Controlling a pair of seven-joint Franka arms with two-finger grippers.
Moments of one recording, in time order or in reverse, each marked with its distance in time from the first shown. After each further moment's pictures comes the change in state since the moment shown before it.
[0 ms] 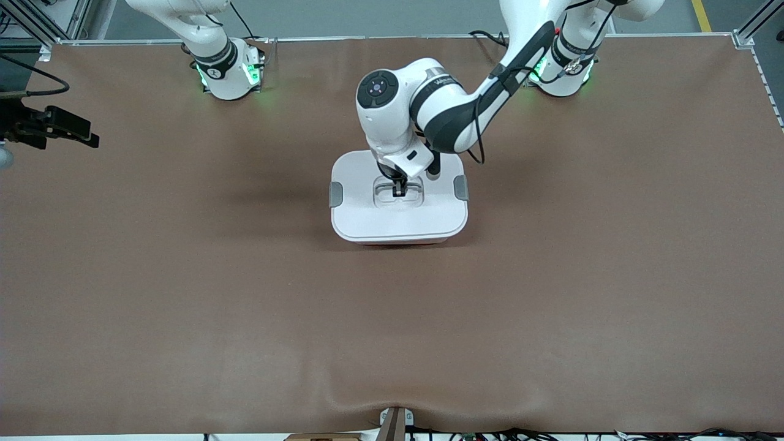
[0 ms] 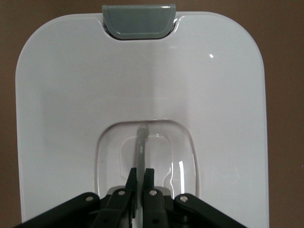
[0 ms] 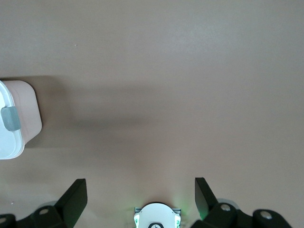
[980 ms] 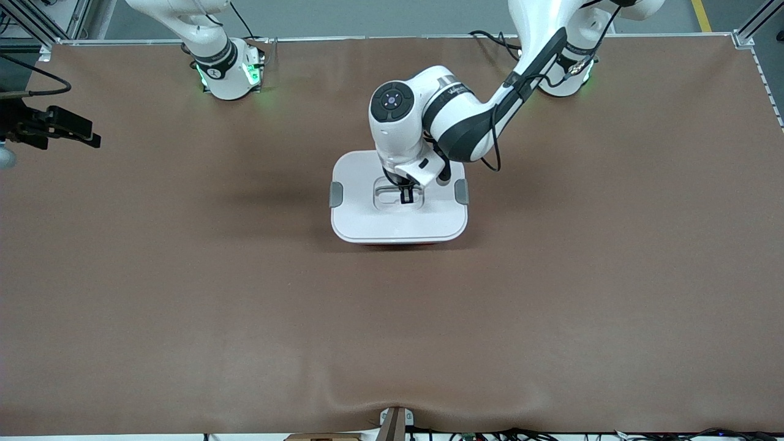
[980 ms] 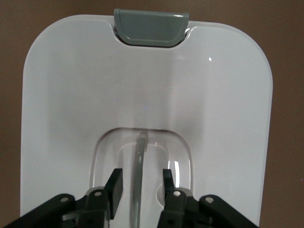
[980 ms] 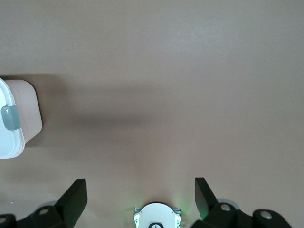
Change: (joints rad) left arm 0.050 -0.001 0.001 0.008 -0.090 0.006 0.020; right arm 0.001 0.000 0.004 0.000 0.000 0.000 0.000
